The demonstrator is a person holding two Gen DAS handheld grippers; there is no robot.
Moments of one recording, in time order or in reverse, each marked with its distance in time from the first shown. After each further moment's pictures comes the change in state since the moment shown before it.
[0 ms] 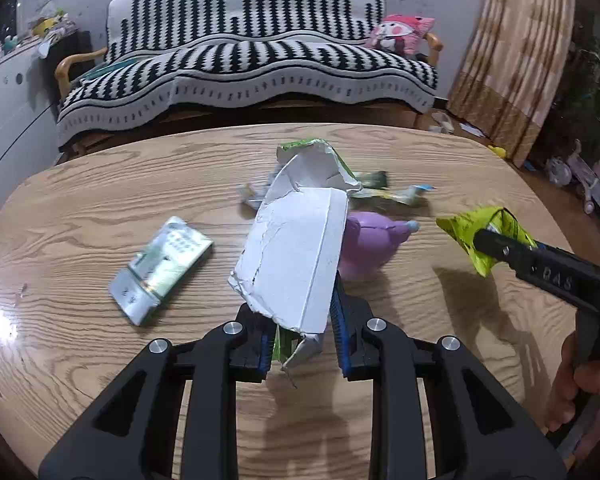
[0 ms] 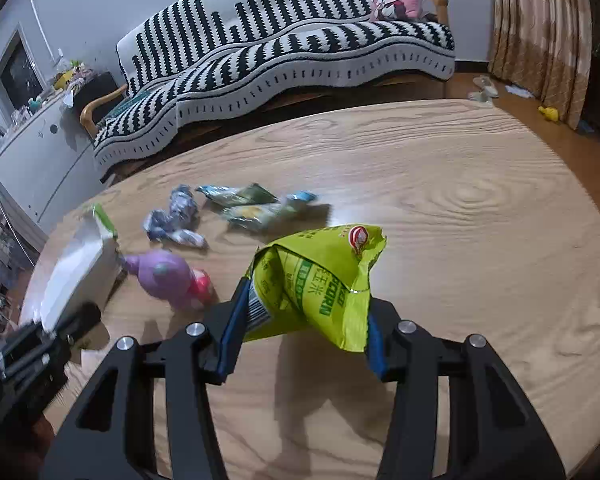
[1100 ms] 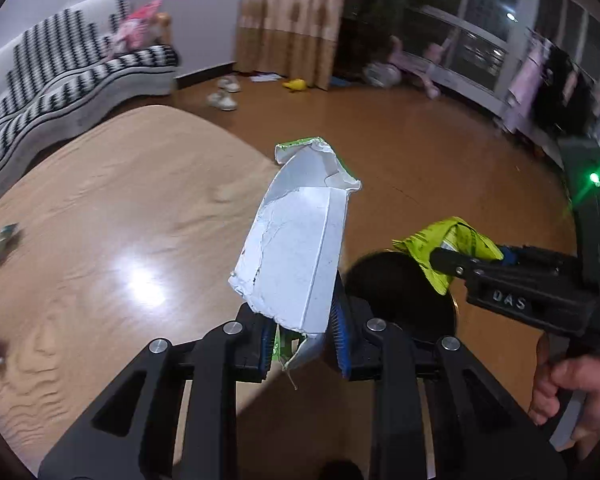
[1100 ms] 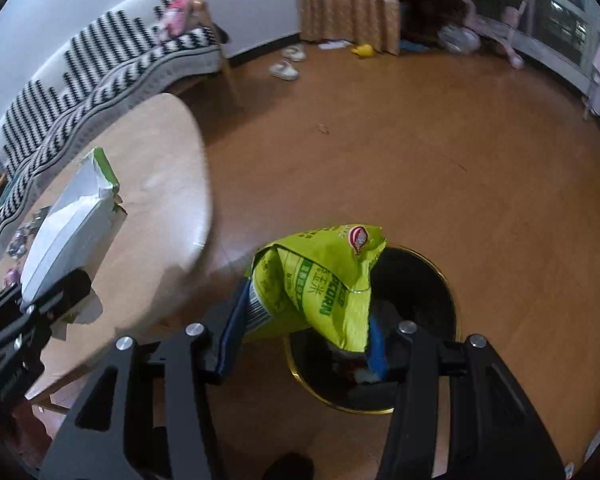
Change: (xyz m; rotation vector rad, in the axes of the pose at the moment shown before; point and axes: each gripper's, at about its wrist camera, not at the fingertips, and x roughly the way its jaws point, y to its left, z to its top) left arm -0.025 -0.406 -0.111 0.500 0.066 -0.463; right arm -0.213 -0.364 -0.196 0.398 -0.008 -0.354
